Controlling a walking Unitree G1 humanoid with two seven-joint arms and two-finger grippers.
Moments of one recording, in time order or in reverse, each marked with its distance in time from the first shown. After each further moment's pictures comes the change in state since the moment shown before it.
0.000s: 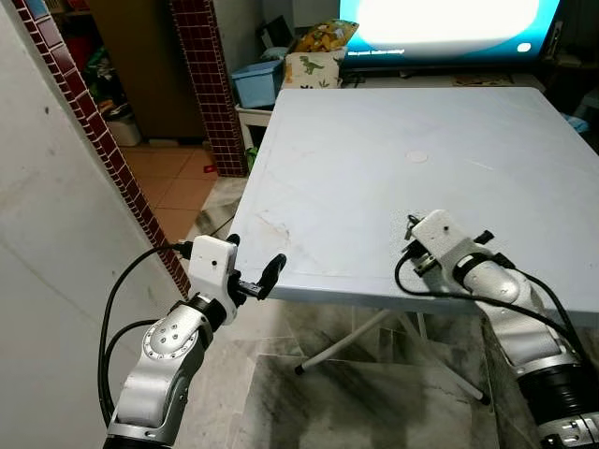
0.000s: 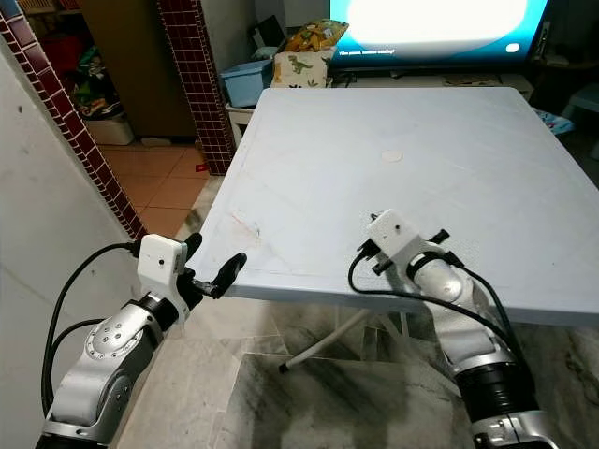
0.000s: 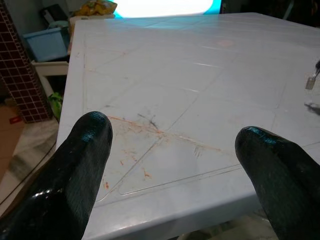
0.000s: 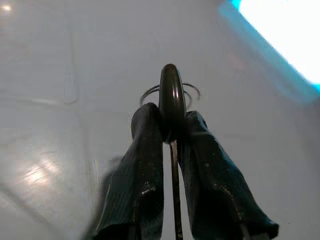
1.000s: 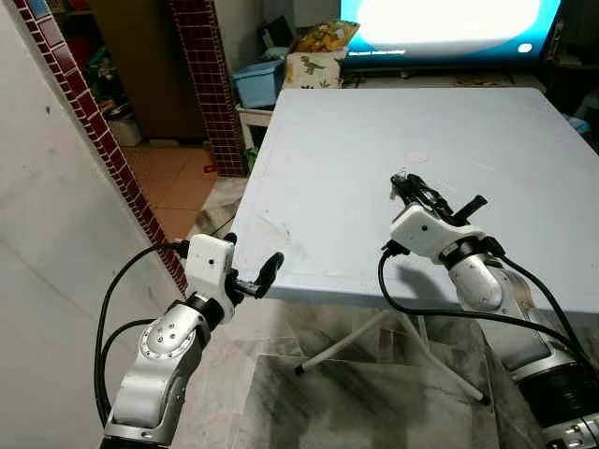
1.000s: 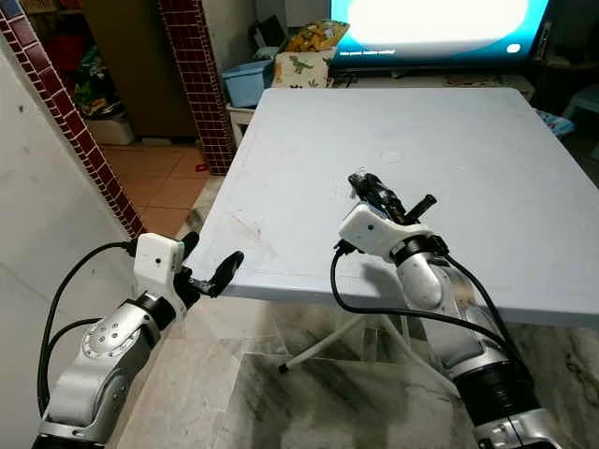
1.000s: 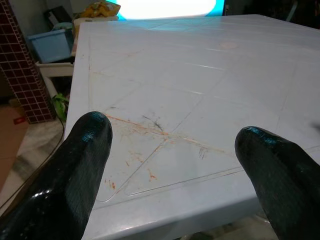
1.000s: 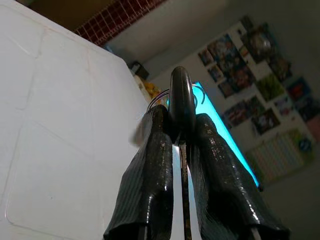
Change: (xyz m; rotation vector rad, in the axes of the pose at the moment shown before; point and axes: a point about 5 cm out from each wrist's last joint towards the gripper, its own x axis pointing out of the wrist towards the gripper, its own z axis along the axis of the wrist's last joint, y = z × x) left arm -0.002 0.002 0.003 0.003 -0.005 0.013; right arm -0.010 0.005 0.054 -0.486 -0.430 -0.249
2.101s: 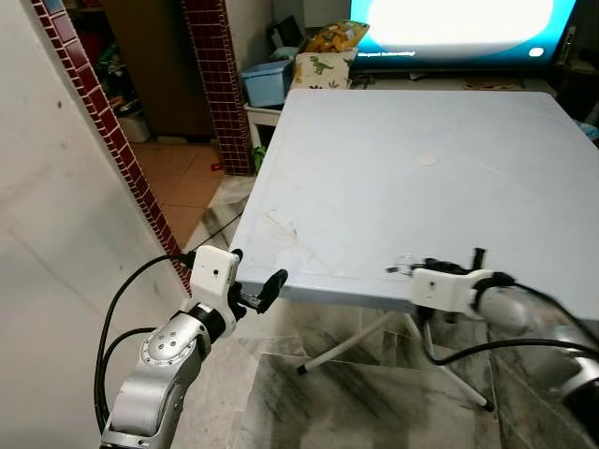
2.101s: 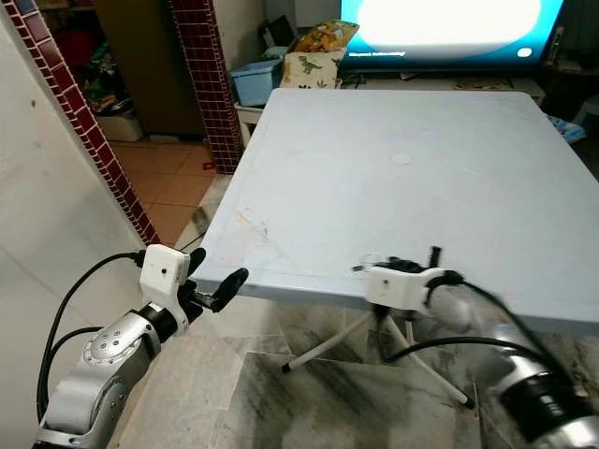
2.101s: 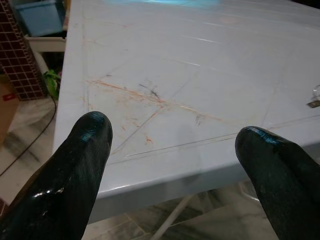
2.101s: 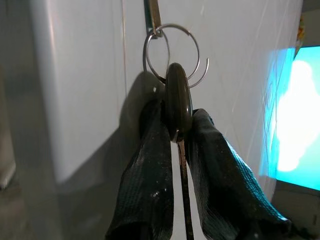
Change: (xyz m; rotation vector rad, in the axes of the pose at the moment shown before) left arm -0.006 -0.004 -0.013 -0.035 0.091 -0.050; right arm -0.050 0.018 -0.074 -0.287 0.378 0.652
